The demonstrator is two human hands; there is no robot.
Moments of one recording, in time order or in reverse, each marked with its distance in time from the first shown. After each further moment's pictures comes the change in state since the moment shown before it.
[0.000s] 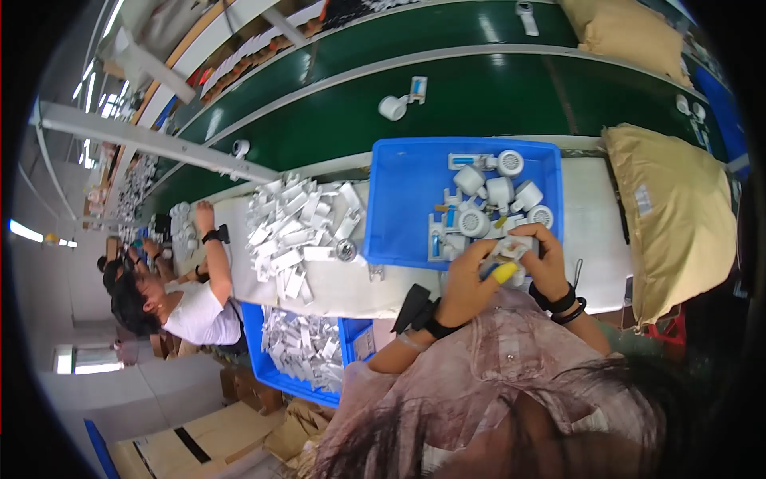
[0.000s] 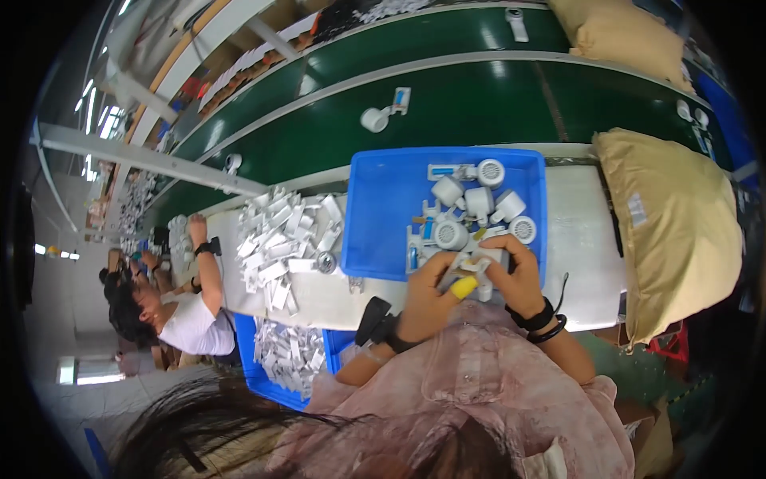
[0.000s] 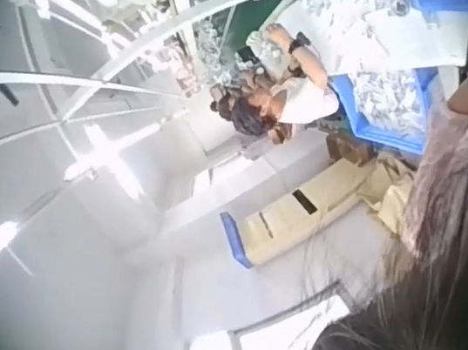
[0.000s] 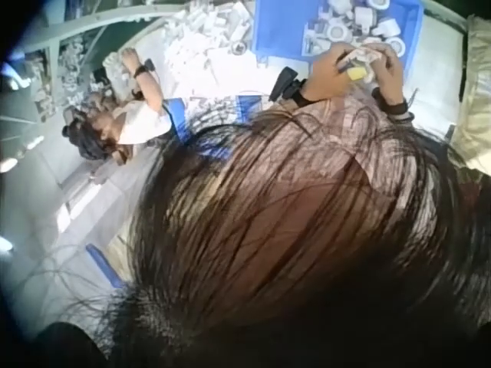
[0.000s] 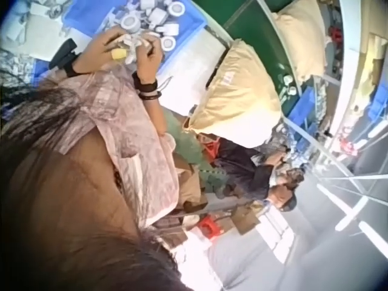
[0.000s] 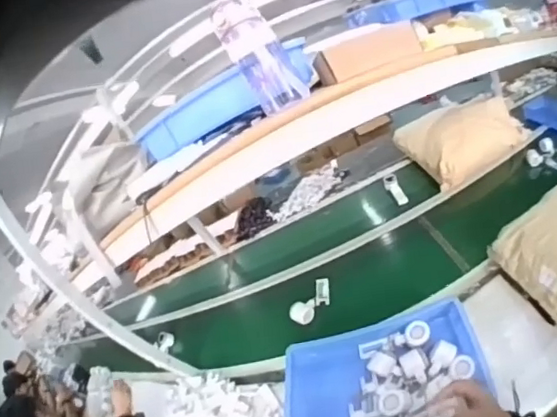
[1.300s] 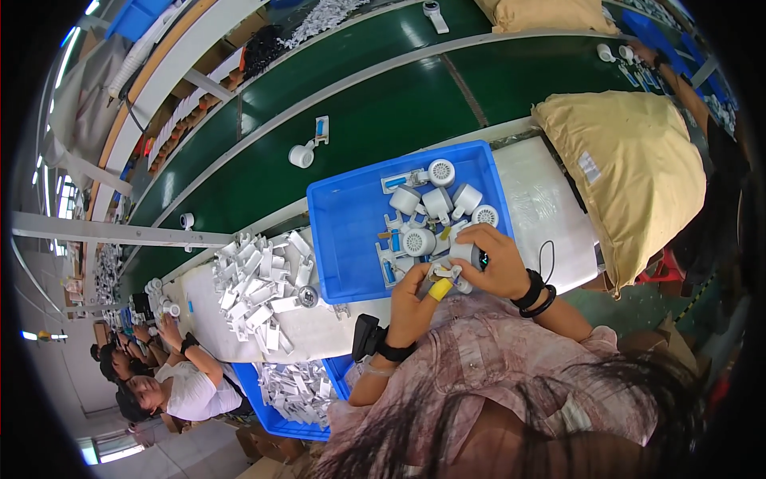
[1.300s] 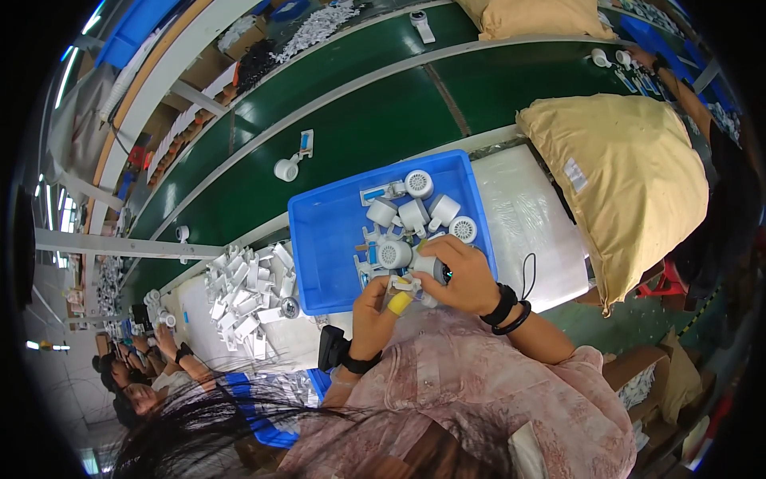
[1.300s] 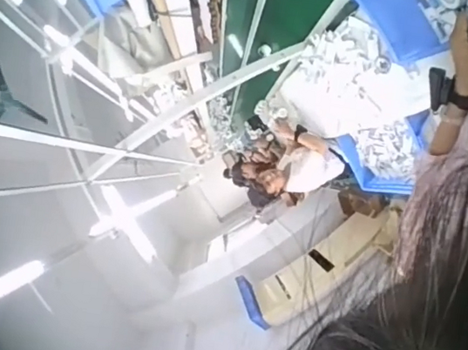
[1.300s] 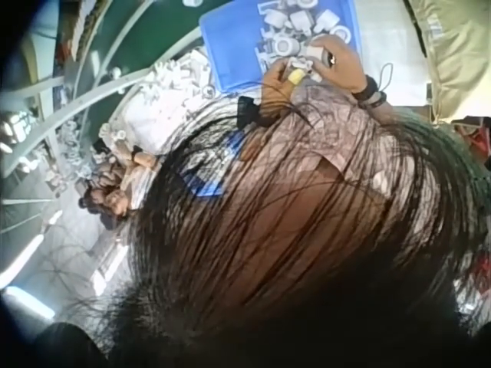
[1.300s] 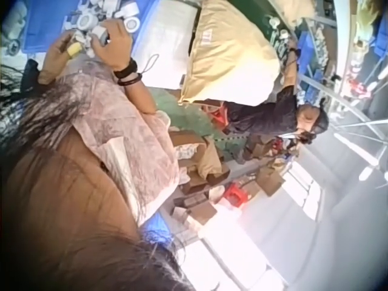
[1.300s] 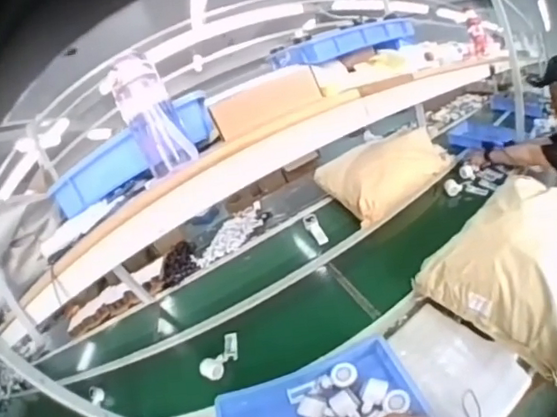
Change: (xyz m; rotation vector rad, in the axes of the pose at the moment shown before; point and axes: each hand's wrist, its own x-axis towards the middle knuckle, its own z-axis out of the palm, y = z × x) left_hand -0.001 -0.009 -0.010 -0.150 -0.039 -0.242; right_hand 0.006 -0.028 -0.004 -0.599 0.079 -0.450
